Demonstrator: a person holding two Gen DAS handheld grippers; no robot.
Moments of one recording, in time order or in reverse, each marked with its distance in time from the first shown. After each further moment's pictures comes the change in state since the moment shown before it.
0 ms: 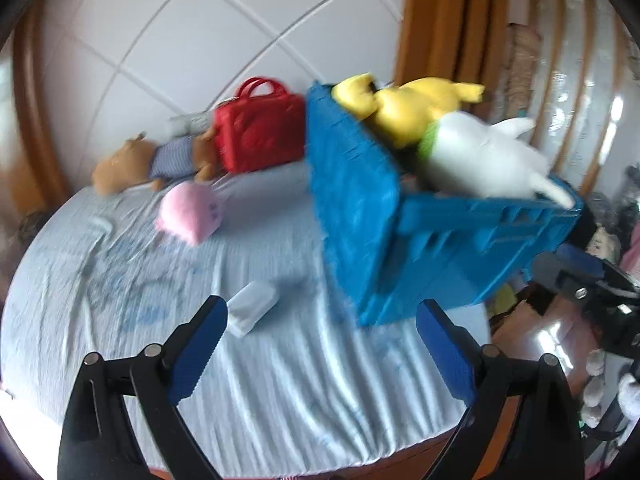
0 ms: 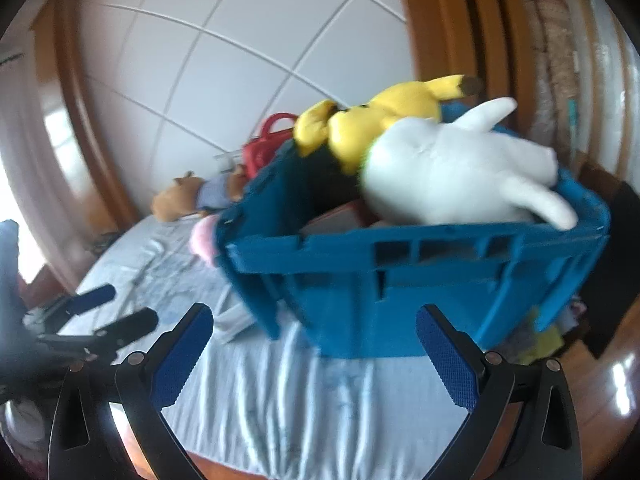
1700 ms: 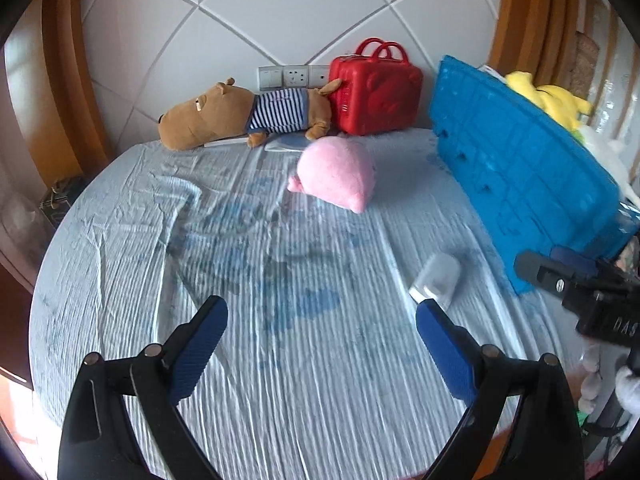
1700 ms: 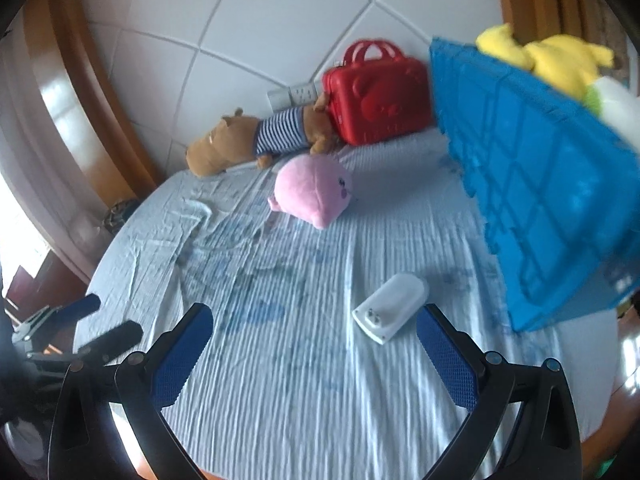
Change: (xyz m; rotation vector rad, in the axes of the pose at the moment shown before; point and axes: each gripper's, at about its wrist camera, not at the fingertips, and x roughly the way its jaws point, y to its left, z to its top) left arm 0.058 0.309 0.008 -0.040 0.109 0.050; right arm 0.195 0.252 -0.008 0.033 0.202 0.005
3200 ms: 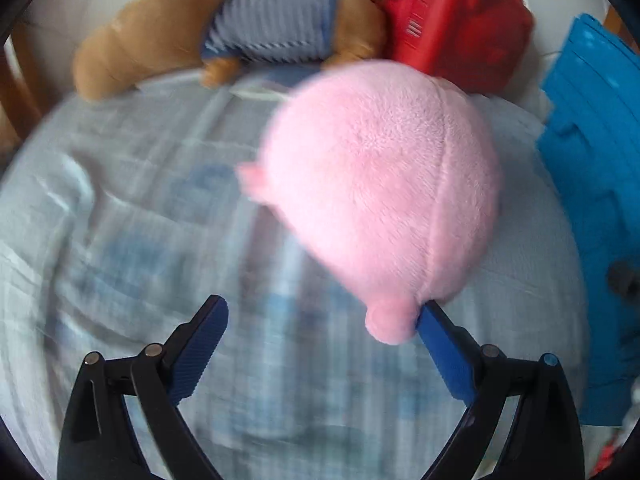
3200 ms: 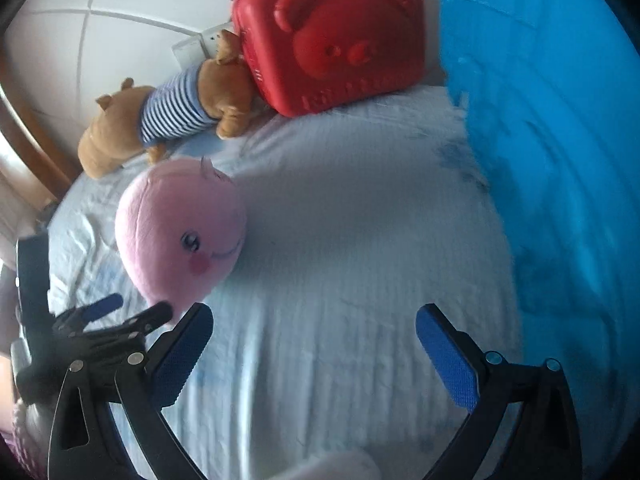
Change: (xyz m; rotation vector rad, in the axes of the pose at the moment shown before) left arm 0.322 0.020 0.116 -0.094 0.206 0.077; right arm 0.251 -0.104 0.144 0.037 0.175 -0.072
